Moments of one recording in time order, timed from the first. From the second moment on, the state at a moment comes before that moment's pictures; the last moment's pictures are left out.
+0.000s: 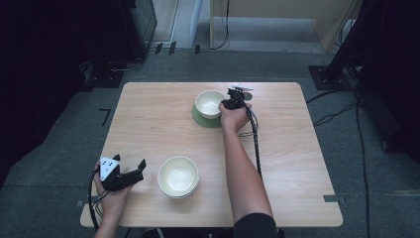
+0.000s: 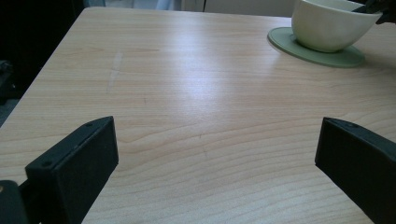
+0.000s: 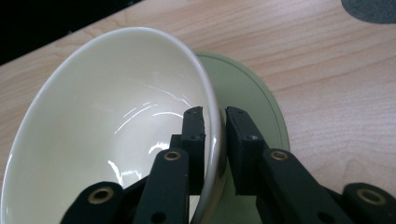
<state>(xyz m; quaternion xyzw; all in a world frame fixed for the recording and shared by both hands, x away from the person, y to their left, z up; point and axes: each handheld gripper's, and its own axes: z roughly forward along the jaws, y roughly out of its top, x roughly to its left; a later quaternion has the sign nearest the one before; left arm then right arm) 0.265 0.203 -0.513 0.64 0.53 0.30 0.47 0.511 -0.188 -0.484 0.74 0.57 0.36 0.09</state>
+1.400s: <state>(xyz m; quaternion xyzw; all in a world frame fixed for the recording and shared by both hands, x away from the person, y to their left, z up) 0.266 0.200 -0.513 0.65 0.52 0.30 0.46 0.446 -0.213 -0.469 0.65 0.60 0.44 0.17</state>
